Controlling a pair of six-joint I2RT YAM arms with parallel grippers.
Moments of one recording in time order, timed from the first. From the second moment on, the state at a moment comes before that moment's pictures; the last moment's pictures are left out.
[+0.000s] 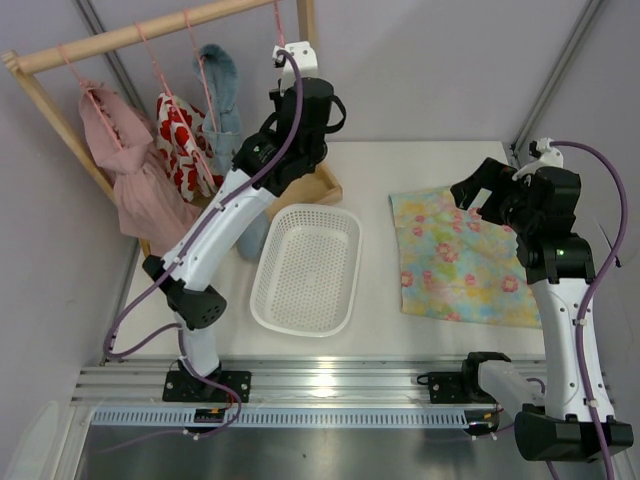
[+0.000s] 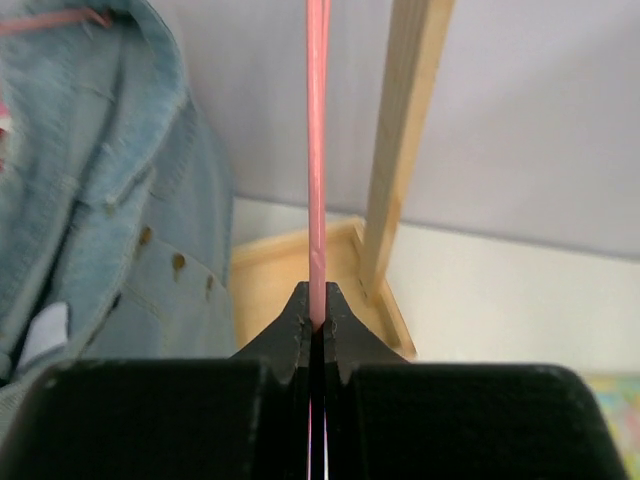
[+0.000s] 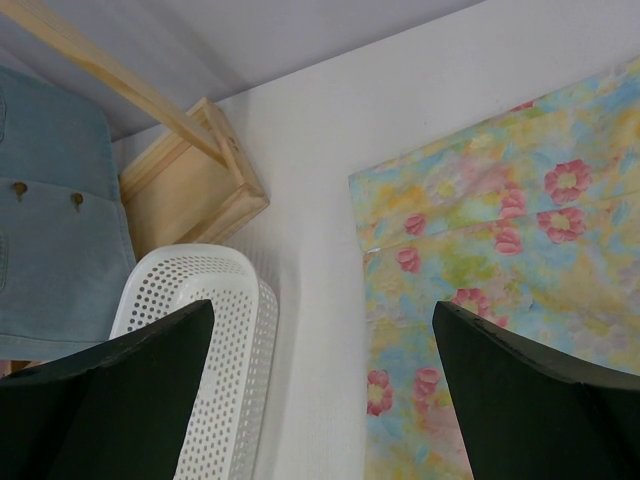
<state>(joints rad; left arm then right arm) -0.77 1.88 2.34 -0.66 -0.98 -0.18 -0.02 0.97 1.25 -0.64 -0.20 0.39</state>
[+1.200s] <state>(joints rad) -0.95 1.17 1.20 -0.75 -0.25 -0.63 0.28 1.63 1.07 -0.26 0.08 0.36</state>
